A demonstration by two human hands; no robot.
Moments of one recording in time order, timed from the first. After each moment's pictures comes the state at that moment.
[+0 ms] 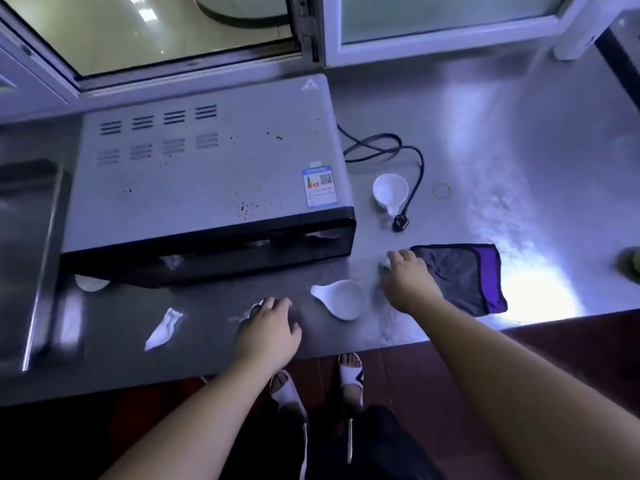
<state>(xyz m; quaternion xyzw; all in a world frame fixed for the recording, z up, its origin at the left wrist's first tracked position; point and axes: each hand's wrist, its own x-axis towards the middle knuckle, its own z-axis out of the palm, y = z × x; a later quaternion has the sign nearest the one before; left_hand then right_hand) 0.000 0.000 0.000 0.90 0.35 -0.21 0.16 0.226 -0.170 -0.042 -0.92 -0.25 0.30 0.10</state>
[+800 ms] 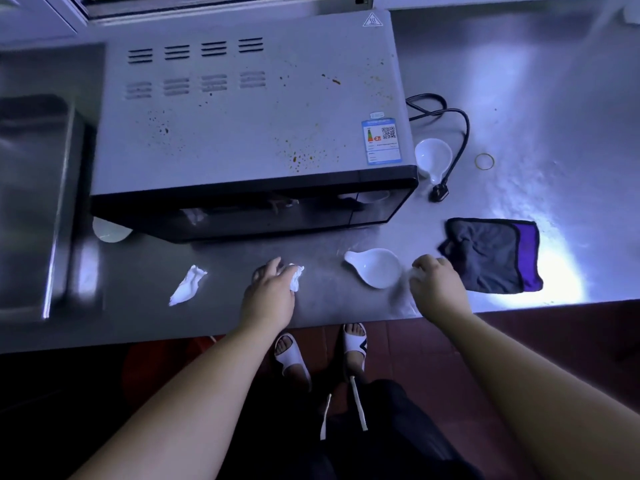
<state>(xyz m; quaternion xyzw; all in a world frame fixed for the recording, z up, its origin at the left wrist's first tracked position) -0.047 0.053 -0.055 0.89 0.36 -0.17 0.20 0.161 -0.185 -0.061 -0.94 -0.18 0.26 0.16</state>
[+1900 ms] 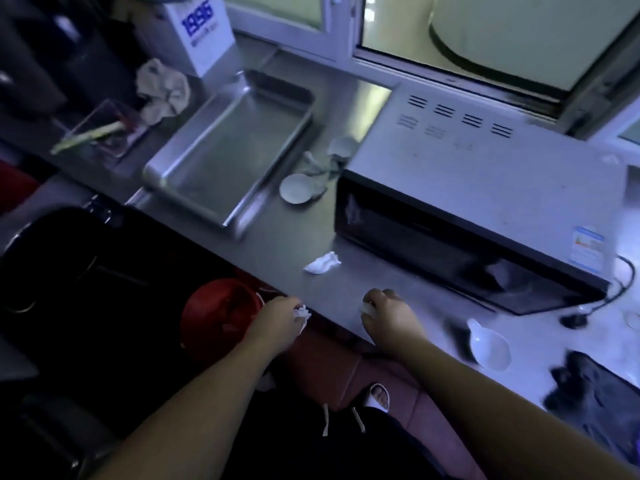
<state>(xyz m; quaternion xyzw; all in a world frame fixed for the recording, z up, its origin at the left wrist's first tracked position) -0.259 0.087 -0.006 0.73 0.56 -0.05 0.38 -0.025 0.008 -0.001 -0.77 -0.55 0.30 0.09</state>
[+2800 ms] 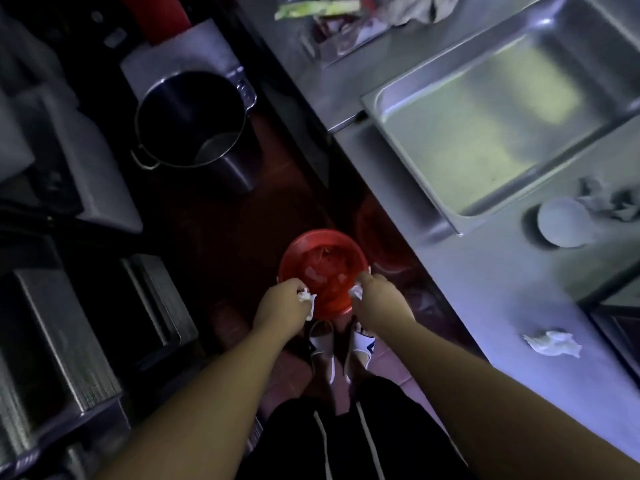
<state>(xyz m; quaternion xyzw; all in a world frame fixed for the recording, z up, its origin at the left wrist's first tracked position) -0.593 0.167 -0.098 0.45 0.79 0.06 0.42 -0.399 0.214 -0.100 -0.62 -0.68 0.38 -0.08</state>
